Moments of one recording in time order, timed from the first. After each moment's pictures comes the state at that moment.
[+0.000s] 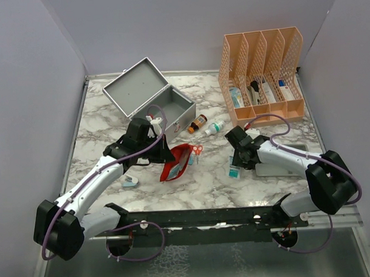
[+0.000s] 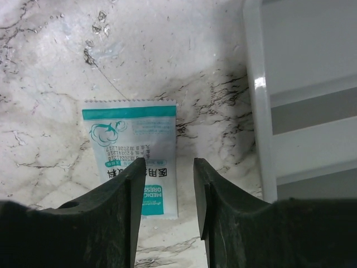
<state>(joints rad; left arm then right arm) -0.50 1.10 0.79 -0.48 0.45 -0.44 0.61 1.42 0.76 -0.63 0.37 0.84</state>
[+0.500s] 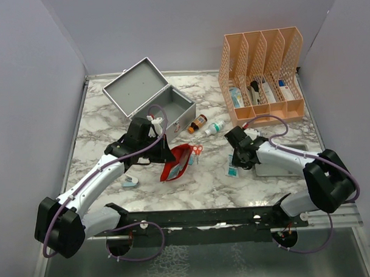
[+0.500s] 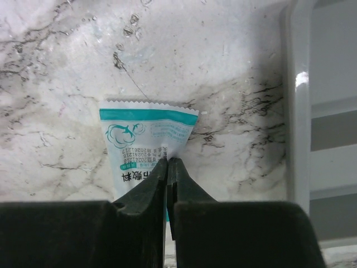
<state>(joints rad) -0.50 1.12 0.80 -0.48 0.45 -0.44 0.60 1.44 0.73 -0.53 0.32 0.84</state>
